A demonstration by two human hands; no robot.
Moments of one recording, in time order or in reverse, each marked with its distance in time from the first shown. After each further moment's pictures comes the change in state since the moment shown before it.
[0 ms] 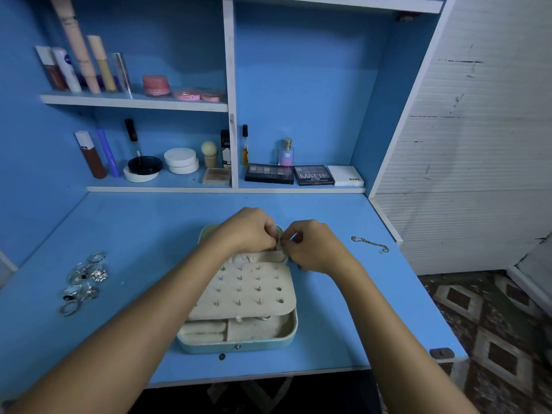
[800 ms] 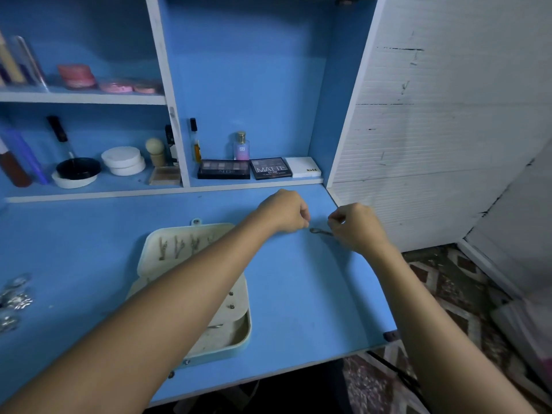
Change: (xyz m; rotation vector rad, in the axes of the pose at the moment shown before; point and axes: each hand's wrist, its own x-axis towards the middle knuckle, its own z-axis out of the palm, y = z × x) left_hand 0.084 0.103 0.054 0.074 -0.020 0.246; right_hand 0.002 0.107 -0.092 -0.283 0.402 0.206
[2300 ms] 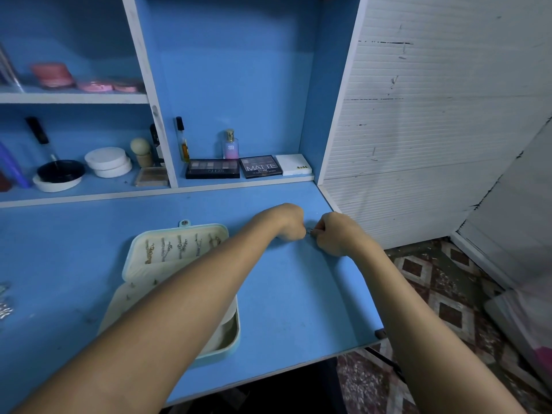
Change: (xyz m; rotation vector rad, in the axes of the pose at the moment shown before) left_hand 0.011 0.023 0.015 0.207 -0.282 -0.055; right_hand 0.001 -0.004 0.006 -0.153 -0.323 0.050
